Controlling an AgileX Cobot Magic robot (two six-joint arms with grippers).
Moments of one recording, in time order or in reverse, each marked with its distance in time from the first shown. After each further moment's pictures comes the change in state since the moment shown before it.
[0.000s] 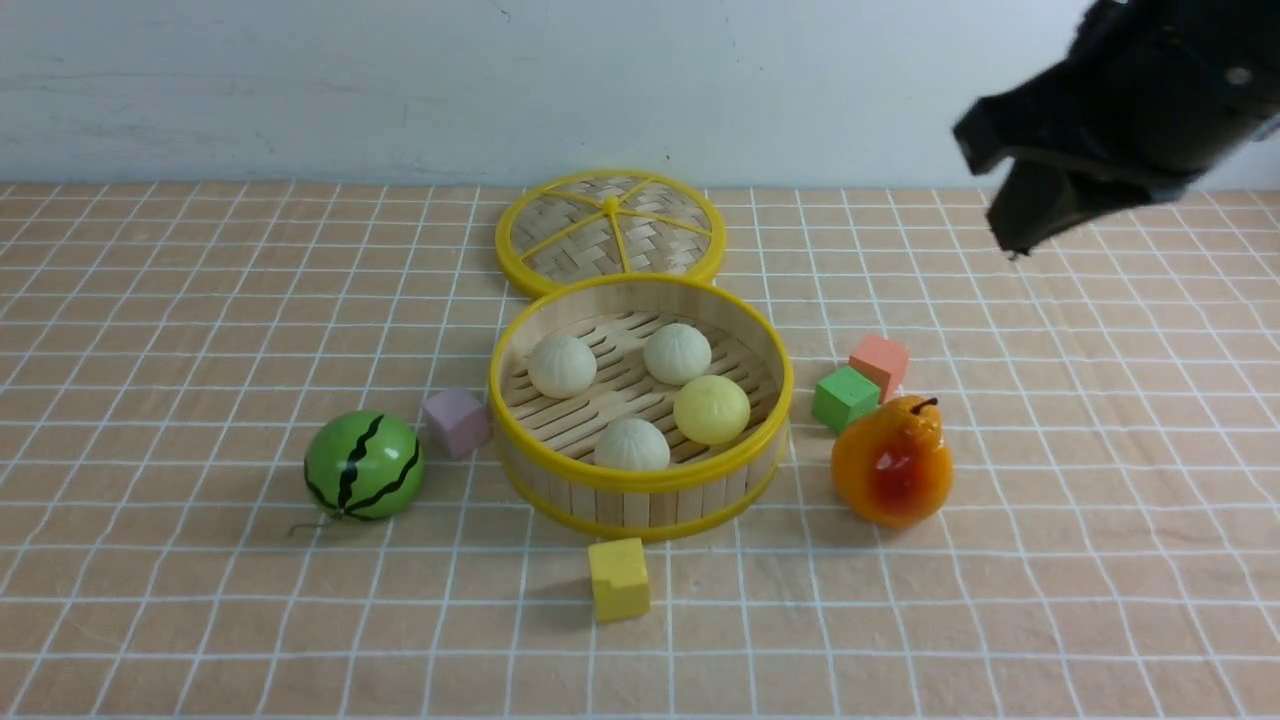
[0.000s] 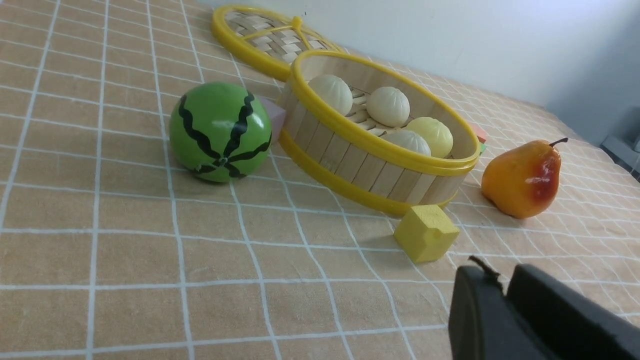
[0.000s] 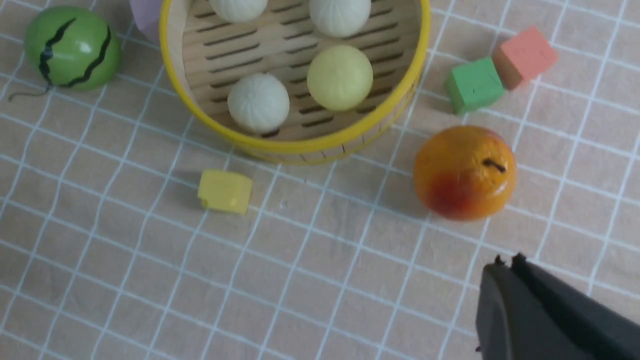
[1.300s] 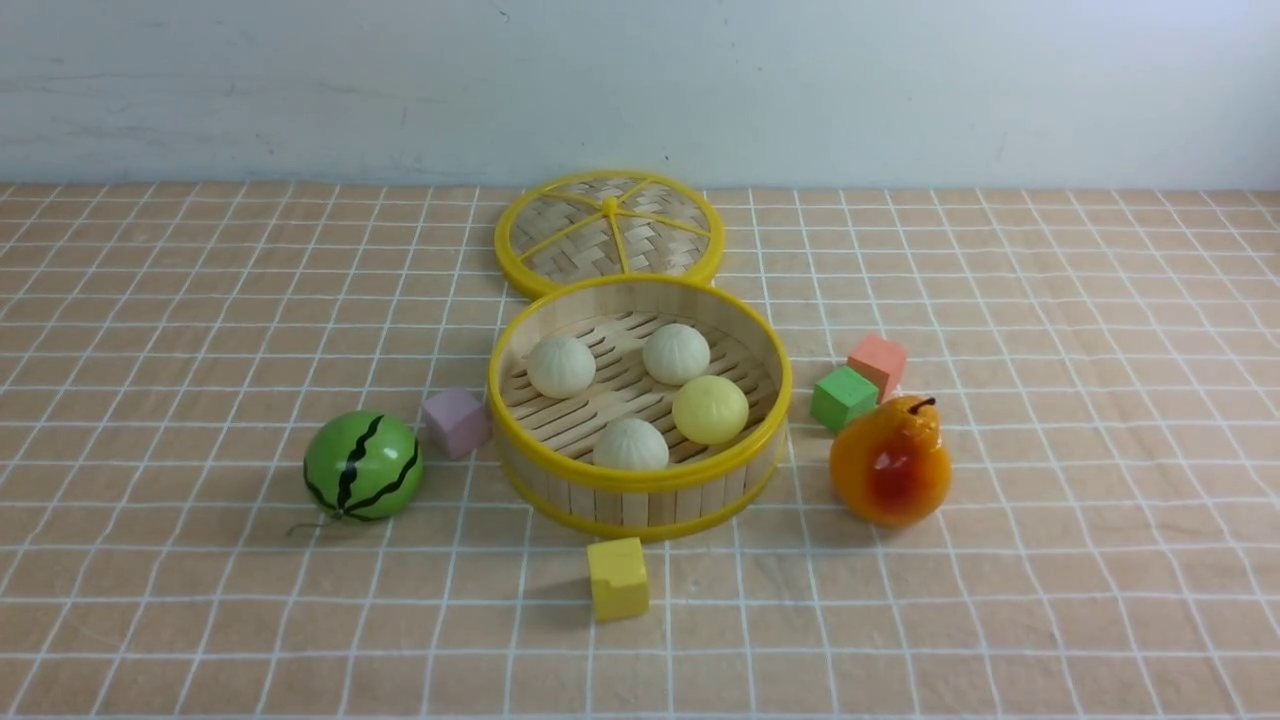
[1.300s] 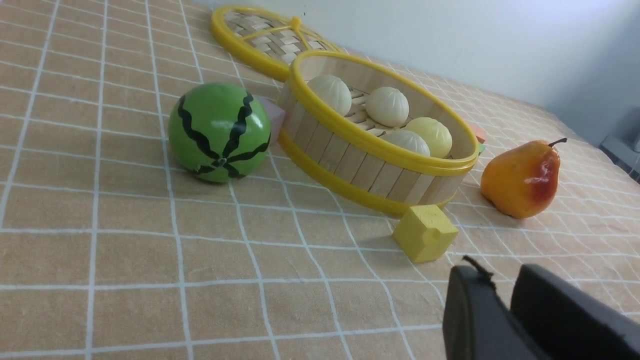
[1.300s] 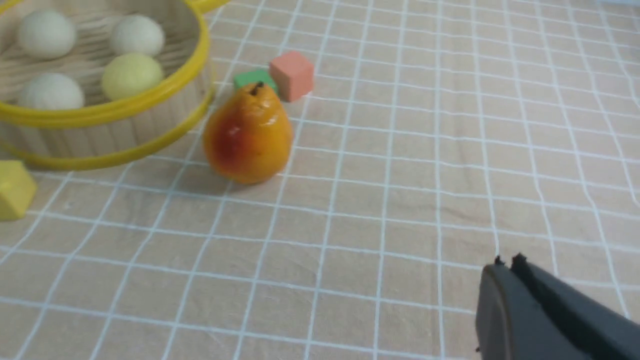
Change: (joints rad) right arm -0.353 -1.196 1.333 -0.080 -0.733 -0.097; left arm 0.000 0.000 0.000 0.000 0.000 0.000
